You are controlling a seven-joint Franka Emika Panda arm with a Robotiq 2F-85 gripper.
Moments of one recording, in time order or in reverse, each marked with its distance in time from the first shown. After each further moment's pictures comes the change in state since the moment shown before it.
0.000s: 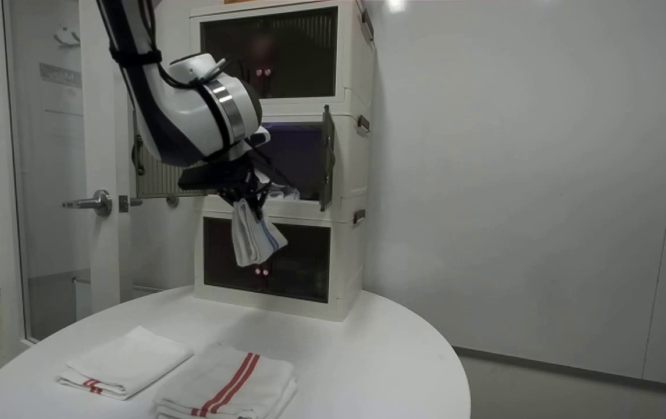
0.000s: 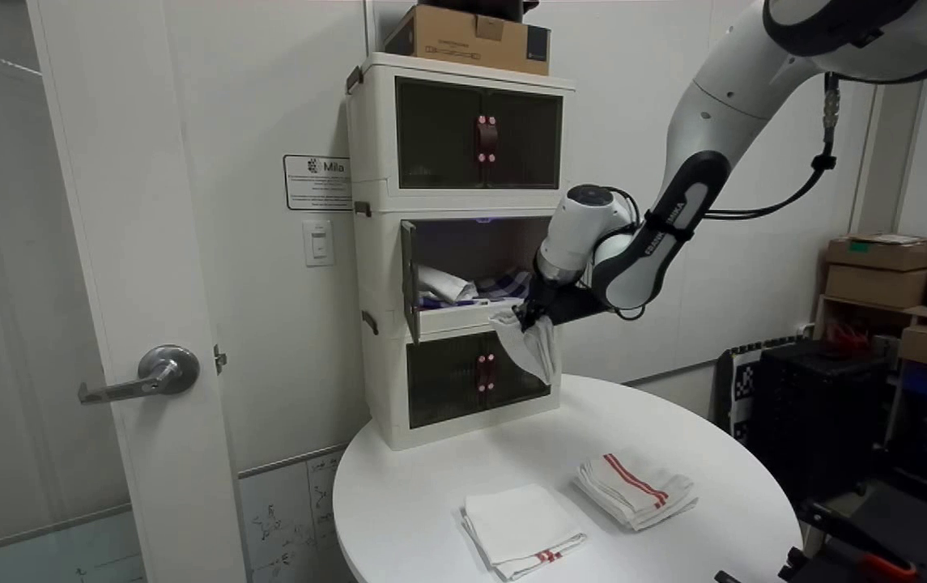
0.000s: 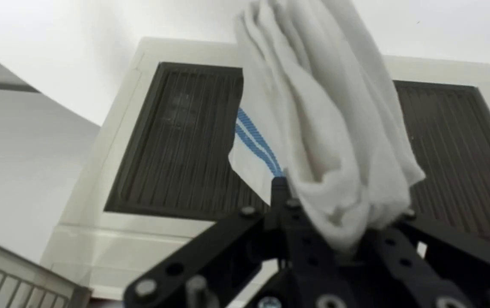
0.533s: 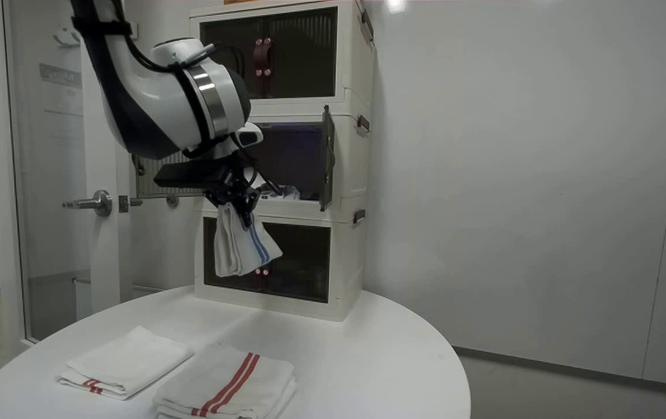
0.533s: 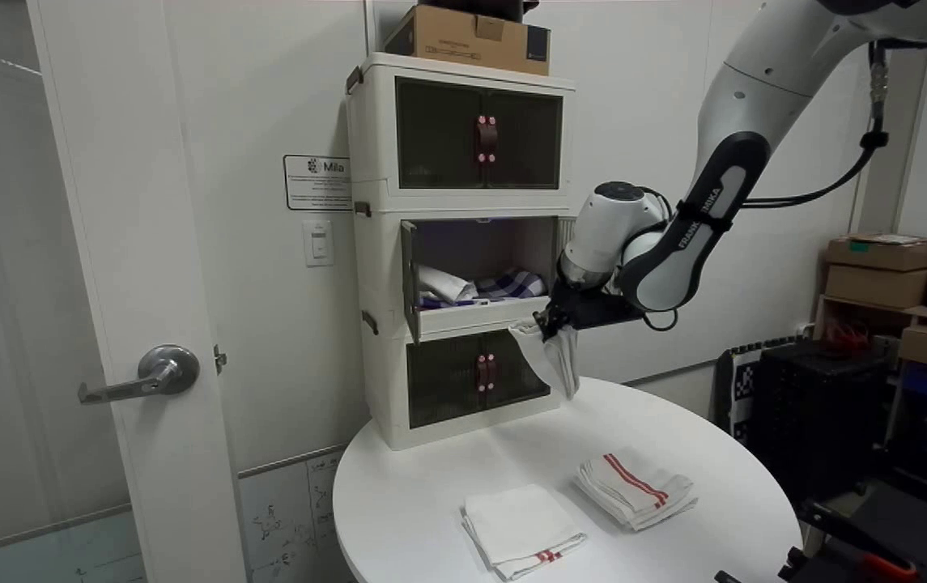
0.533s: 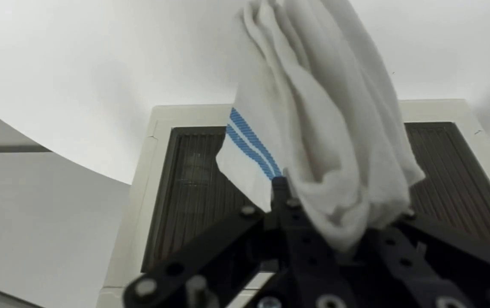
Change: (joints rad) arm -0.080 -0.123 0.039 -0.208 0.044 0.030 0.036
